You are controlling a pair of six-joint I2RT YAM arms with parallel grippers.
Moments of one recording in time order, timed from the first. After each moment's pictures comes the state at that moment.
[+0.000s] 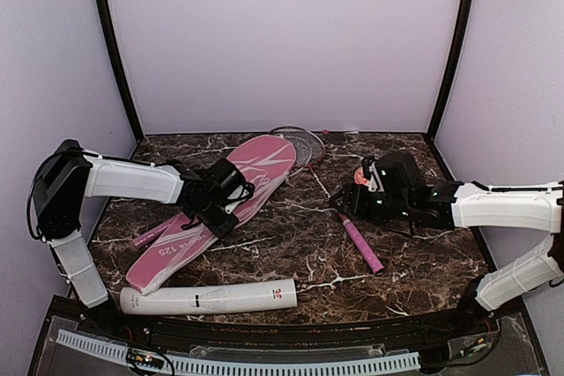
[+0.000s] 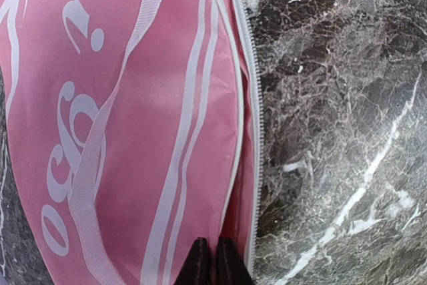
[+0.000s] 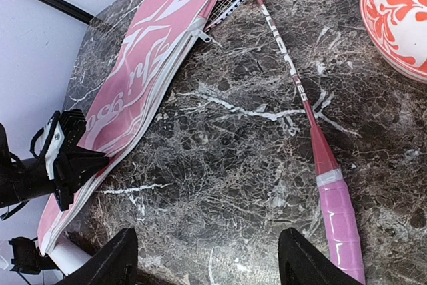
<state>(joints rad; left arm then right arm) -0.76 1.77 1.09 -0.55 -0.23 0.04 0.80 1.30 0.75 -0.08 0.03 0.83</state>
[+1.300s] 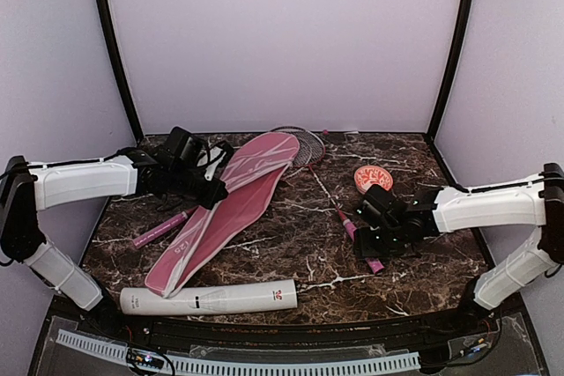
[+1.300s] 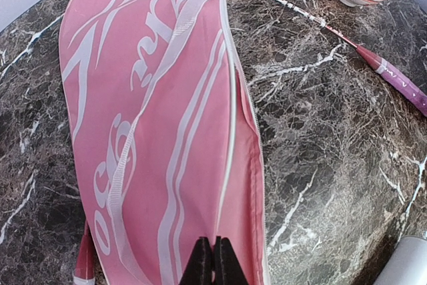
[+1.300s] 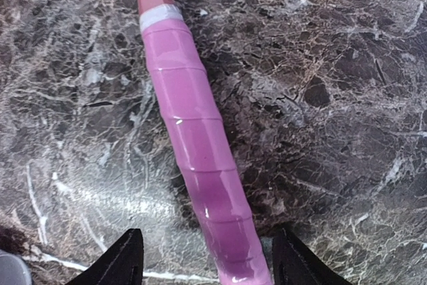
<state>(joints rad) -0.63 1.49 1.01 -0.36 0.06 -0.04 0.92 1.41 0.77 -0.59 0.24 0.81</state>
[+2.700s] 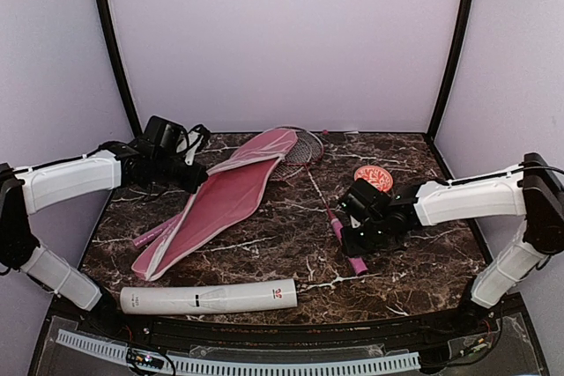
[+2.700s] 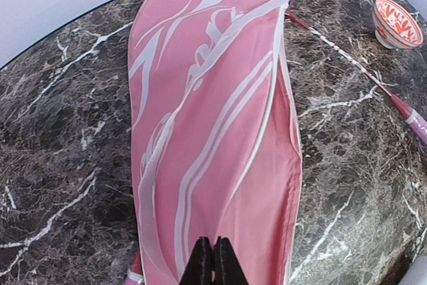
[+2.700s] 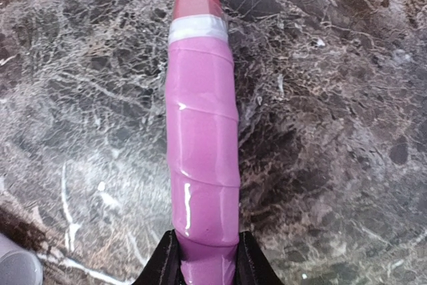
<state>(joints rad) -0.51 1.42 1.01 -0.36 0.00 -0.03 0.92 1.56 0.86 -0.49 0.14 0.65</state>
